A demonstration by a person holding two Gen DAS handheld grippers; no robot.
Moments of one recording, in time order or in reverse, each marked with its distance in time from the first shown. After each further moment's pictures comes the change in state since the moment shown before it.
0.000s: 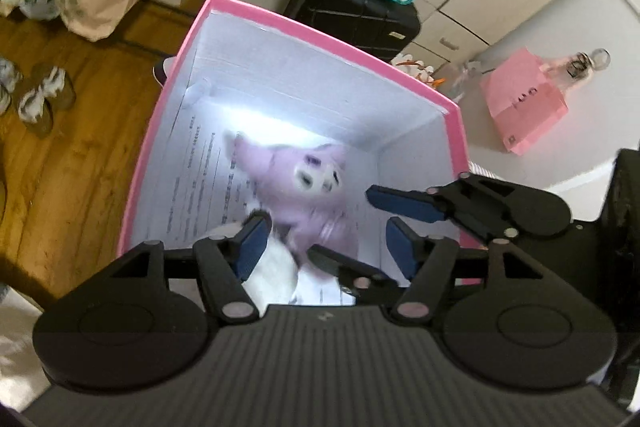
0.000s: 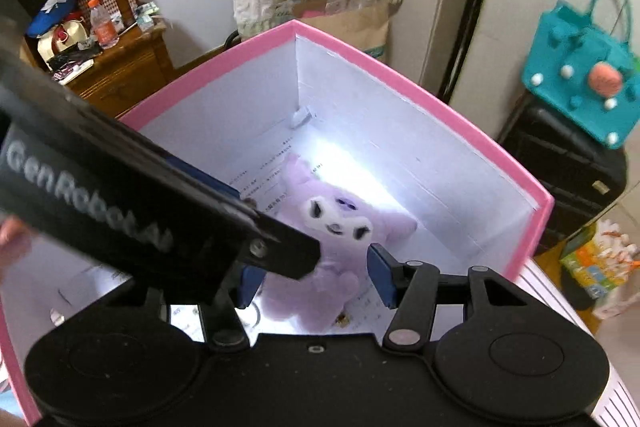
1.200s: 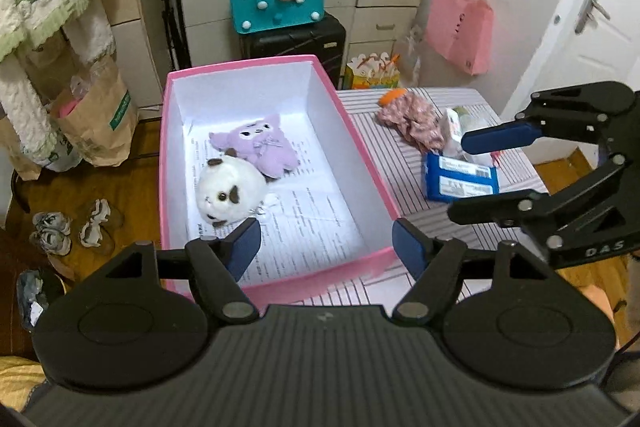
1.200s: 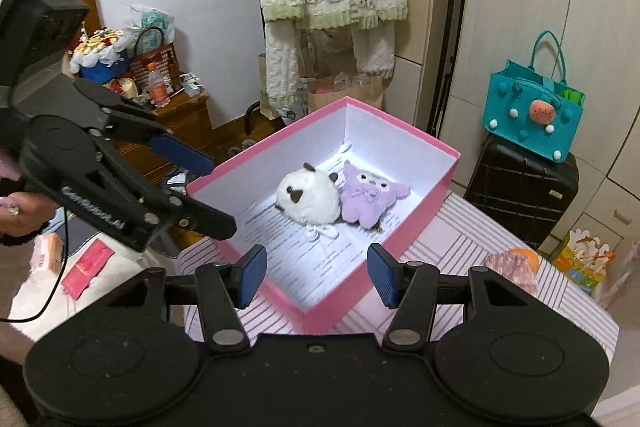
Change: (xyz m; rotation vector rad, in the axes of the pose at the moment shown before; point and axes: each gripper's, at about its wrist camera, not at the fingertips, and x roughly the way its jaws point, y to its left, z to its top) left arm -0.145 -0.099 -0.146 0.511 -0.137 0.140; right arm -0.205 0.069 -0.128 0.022 -0.253 -0.012
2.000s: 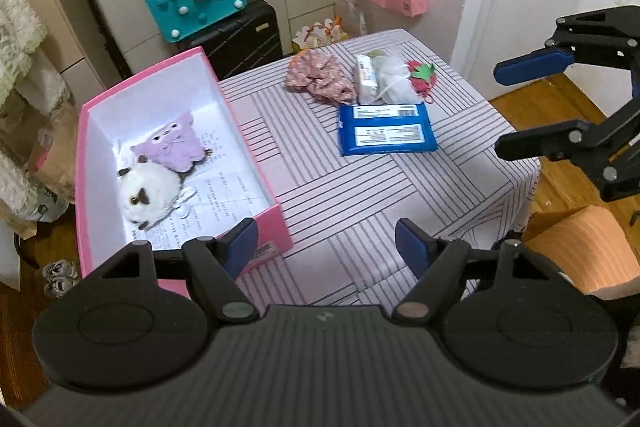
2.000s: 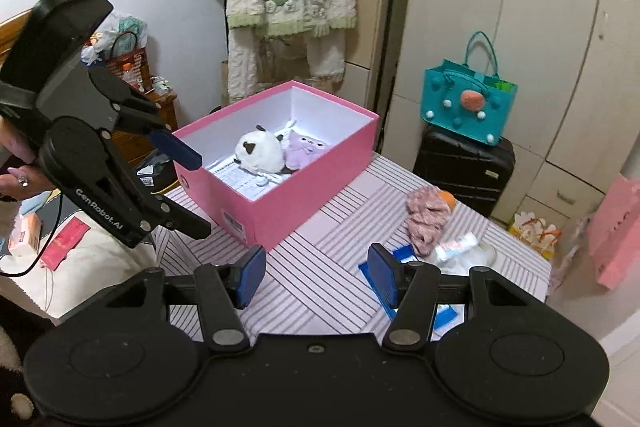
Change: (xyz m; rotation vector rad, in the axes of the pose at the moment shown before) left arm 0.009 -0.122 -0.023 0.254 0.081 -0.007; right arm -0.103 -0.018 -0.093 0.014 -0.051 -0.135
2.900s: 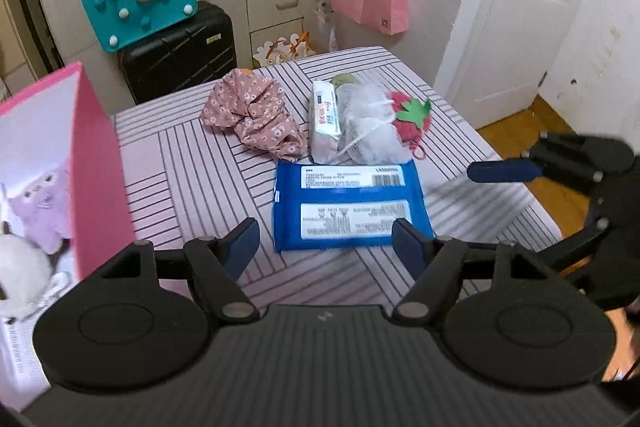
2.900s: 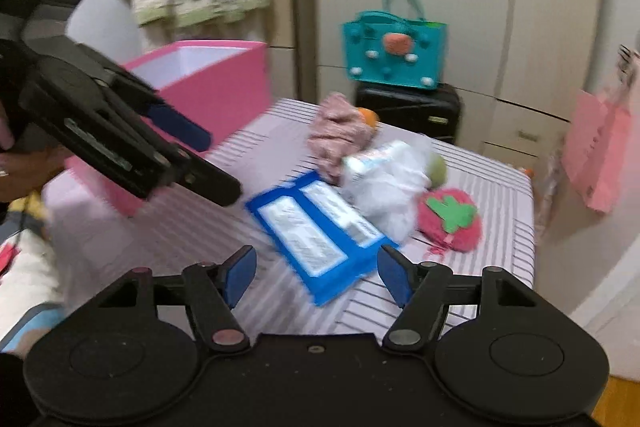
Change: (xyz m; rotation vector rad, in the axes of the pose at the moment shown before) left arm 0.159 -0.025 0.059 -0.063 -0.068 -0.109; right arm 0.098 -0.093 -0.109 0.186 -0.038 -0.115
